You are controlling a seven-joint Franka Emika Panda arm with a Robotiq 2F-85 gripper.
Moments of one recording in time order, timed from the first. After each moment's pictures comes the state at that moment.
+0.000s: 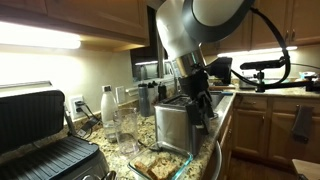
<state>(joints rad) 0.01 -0.18 0.10 -2.34 -0.15 1.93 0.18</state>
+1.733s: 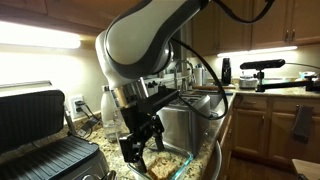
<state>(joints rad) 0.13 0.28 0.14 -1.93 -0.05 2.00 0.26</state>
